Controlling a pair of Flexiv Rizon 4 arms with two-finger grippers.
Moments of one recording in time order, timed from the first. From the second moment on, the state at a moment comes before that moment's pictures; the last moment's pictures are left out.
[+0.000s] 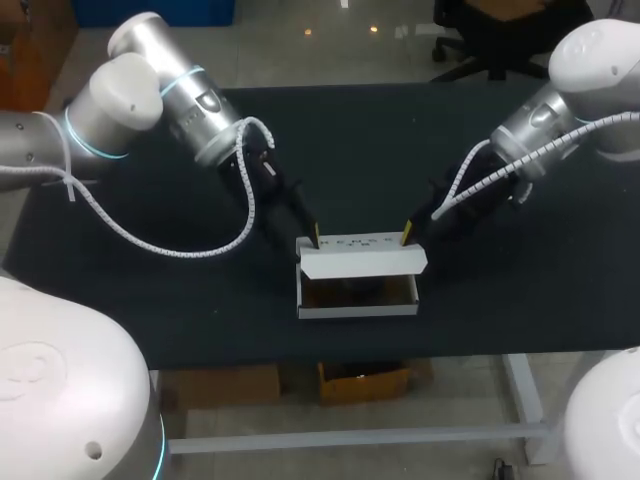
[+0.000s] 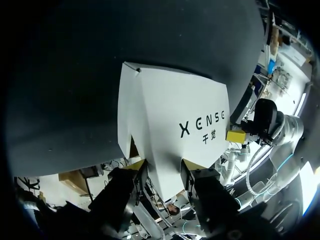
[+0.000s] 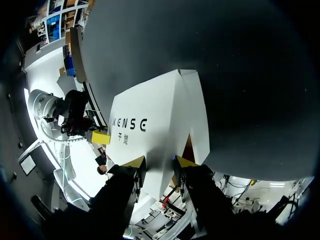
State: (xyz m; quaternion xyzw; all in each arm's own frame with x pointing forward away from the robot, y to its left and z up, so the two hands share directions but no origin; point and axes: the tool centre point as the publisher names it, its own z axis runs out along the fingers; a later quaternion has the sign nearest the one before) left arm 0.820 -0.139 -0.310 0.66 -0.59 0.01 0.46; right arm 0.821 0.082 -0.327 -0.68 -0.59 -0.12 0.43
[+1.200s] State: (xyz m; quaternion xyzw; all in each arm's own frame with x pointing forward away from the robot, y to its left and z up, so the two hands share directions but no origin) left arm 0.831 -0.134 -0.306 0.66 -0.57 -0.01 0.50; right arm 0.832 0.088 -0.320 -0.68 -0.57 -0.11 0.44
